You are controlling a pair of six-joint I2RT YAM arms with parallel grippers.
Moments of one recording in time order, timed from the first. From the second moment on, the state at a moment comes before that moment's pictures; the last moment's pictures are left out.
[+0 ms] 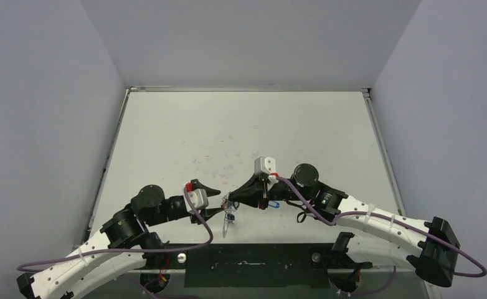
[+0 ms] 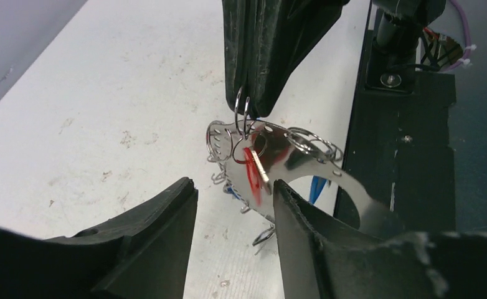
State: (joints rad) left arm -0.94 0.47 0.56 -0.29 0.29 0.20; right arm 1.00 1.02 0.67 0.36 -0.58 0.05
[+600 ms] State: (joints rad) left arm -0.94 0.32 0.55 -0.14 0.23 0.01; right arm 1.00 1.02 0.67 0.36 -0.58 0.06
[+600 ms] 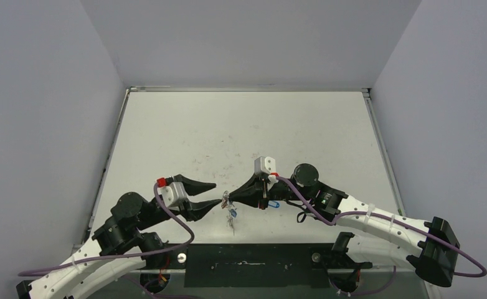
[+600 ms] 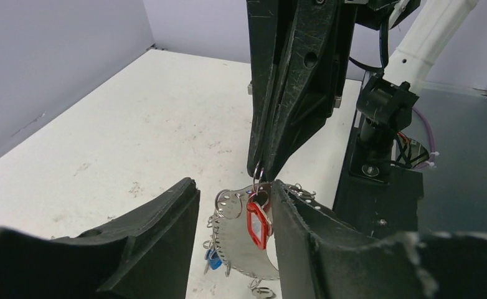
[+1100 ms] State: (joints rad) left arm -0.94 0.47 0.55 -0.09 0.30 -0.06; right arm 1.00 1.02 0.65 0.35 -0.57 0.06
